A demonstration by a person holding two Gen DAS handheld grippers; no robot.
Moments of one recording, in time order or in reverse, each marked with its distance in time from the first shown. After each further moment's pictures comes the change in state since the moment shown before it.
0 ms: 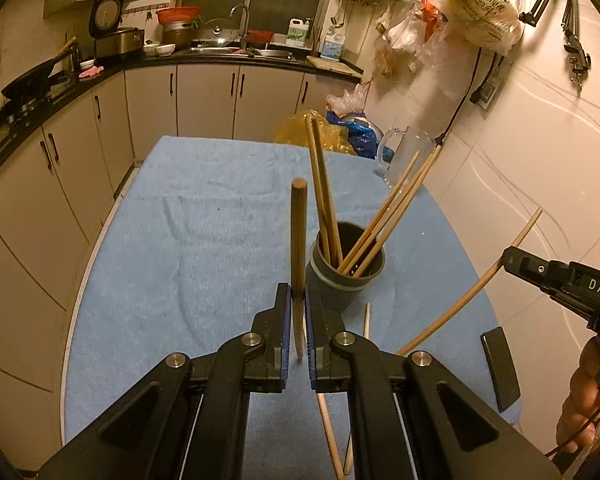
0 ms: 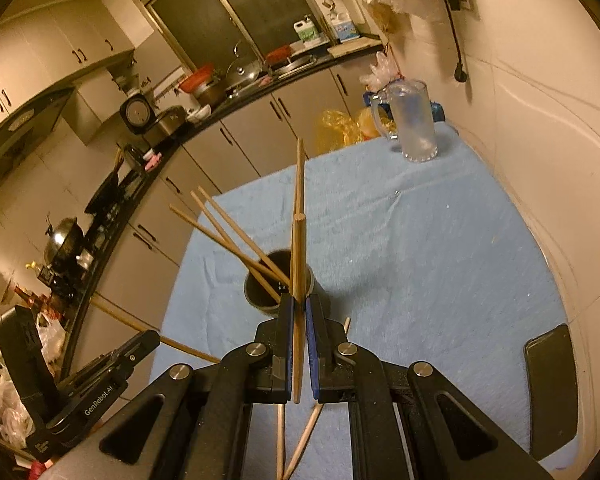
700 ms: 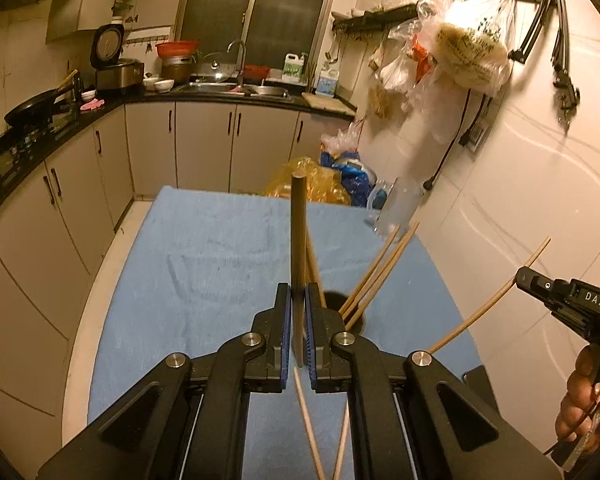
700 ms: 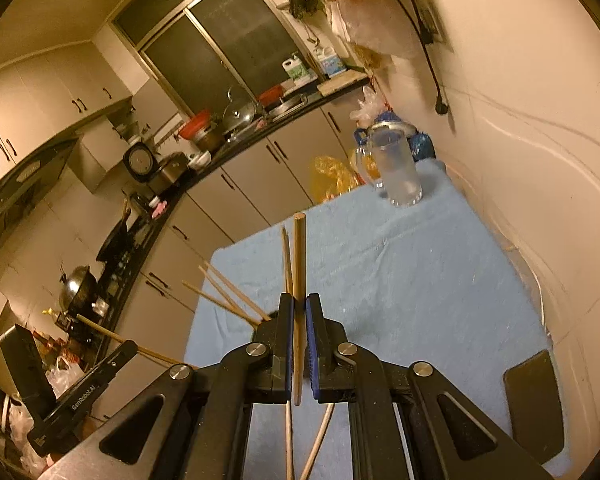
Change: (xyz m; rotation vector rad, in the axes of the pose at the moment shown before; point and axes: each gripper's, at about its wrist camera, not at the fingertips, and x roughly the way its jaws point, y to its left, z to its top) left arm -0.043 -0.009 0.057 0.008 -0.120 -0.013; right arm -0.055 -0.023 0.042 0.078 -0.132 0.035
